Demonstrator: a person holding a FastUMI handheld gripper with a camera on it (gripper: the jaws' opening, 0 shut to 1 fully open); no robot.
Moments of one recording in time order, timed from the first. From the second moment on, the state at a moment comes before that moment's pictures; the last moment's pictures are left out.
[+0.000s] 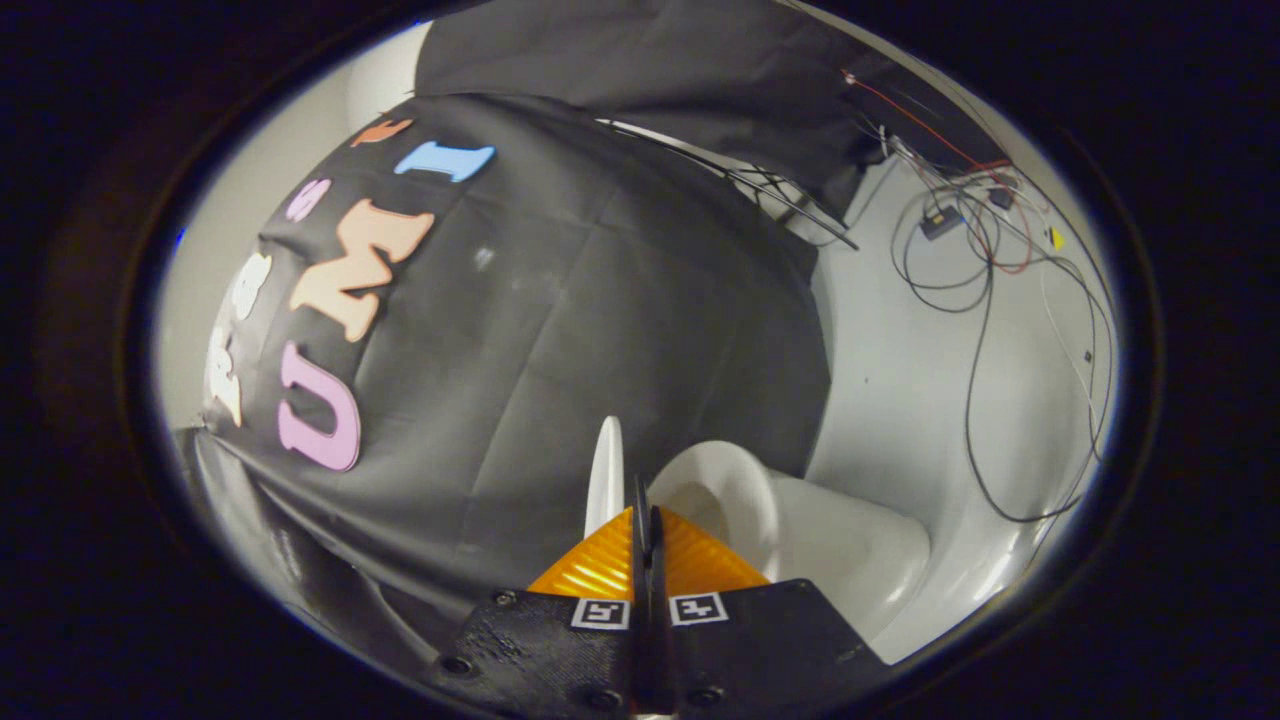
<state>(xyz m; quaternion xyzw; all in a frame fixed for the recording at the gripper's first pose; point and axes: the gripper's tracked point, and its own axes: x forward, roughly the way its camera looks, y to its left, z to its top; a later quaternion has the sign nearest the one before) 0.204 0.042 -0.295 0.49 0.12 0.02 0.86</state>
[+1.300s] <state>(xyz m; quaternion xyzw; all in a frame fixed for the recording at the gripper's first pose) 0.198 0.059 -0.274 0.14 0.04 0.19 0.97</state>
